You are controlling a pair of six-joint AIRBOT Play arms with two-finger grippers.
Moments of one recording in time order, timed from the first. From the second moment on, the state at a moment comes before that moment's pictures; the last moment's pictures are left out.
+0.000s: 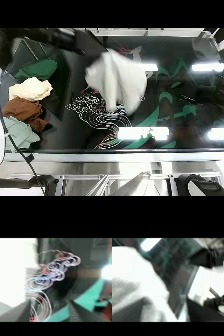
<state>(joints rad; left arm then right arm) -0.25 -1.59 1.92 -2.53 1.44 2.02 -0.11 -0.86 0.91 -0.97 1.03 1.44</state>
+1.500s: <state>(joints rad) -0.26 -1.90 1.40 -2.49 1.38 1.94 -0.19 -1.56 0.81 -0.73 1.29 0.94</state>
